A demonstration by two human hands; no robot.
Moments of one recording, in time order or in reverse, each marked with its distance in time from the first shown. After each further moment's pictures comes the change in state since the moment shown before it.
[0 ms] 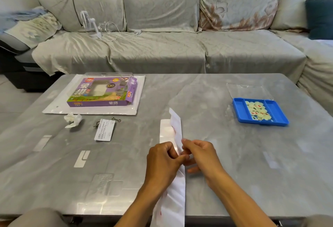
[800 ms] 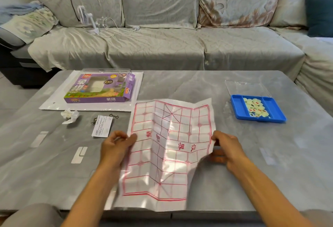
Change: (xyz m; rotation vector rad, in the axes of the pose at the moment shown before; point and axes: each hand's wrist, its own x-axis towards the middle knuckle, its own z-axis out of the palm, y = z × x) left_hand 0.033 -0.060 -0.072 -0.798 0.200 -0.489; right_hand 0.028 0.000 -0.059 0.166 0.185 0.218
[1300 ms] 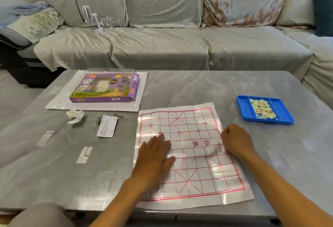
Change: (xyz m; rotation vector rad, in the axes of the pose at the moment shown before) left_hand -0.008 -0.054 0.029 1.496 -0.410 0.710; right_hand 0.064 -0.003 -0.010 -1.097 0.280 -0.287
